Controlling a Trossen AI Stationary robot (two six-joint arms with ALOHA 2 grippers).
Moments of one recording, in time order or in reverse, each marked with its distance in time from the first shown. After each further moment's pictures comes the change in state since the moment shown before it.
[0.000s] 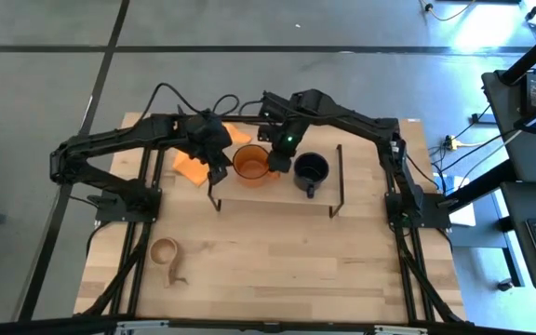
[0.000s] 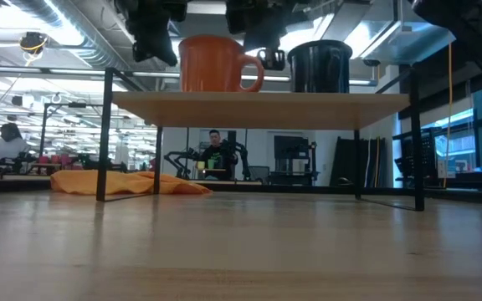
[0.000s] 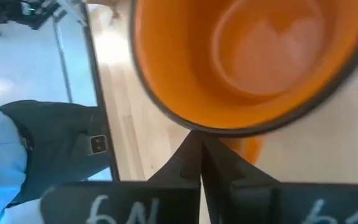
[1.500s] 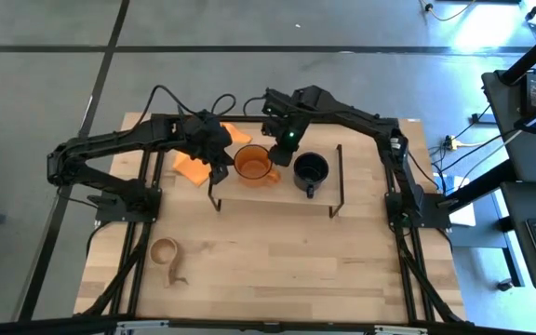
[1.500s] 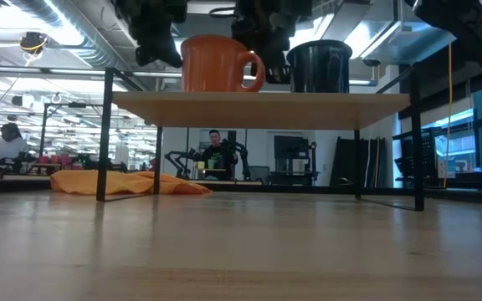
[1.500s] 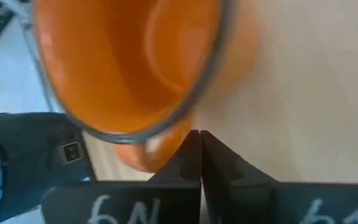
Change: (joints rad) left arm 0.012 -0.033 -0.073 0.119 0.003 0.008; right arm -0.065 -0.011 -0.083 0.007 0.077 -0.003
